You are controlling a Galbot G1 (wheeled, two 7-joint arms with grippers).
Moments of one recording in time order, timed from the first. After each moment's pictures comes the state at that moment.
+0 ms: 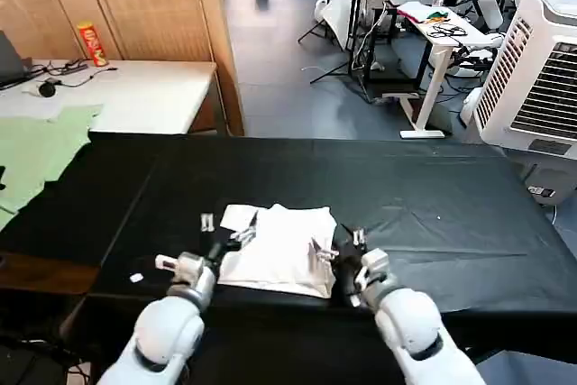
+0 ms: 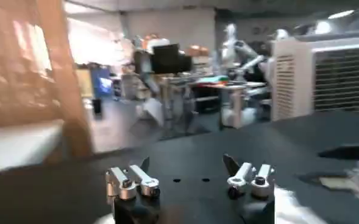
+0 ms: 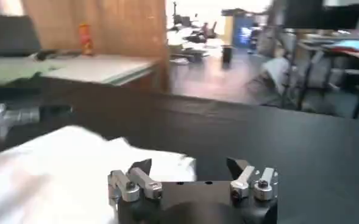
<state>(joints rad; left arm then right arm) 1.27 -1.21 -0.32 -2.01 -0.19 0.30 -0.09 -1.19 1.24 0.21 1.92 0.04 -0.51 -0.09</state>
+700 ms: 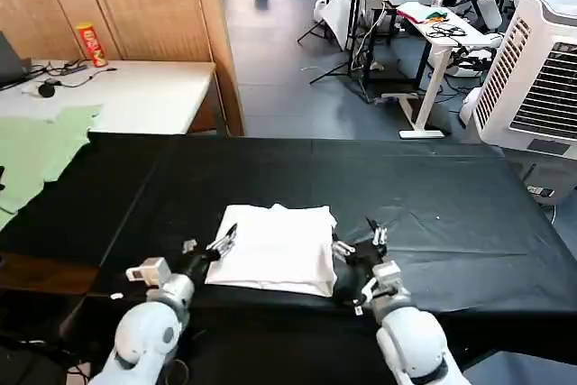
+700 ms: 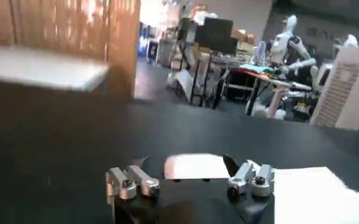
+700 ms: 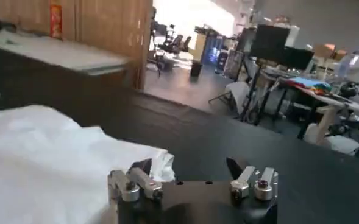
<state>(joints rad) 1.31 -1.26 -0.47 -1.92 -0.76 0.38 -0.11 -1.32 1.32 0.31 2.06 0.03 -0.42 0.06</state>
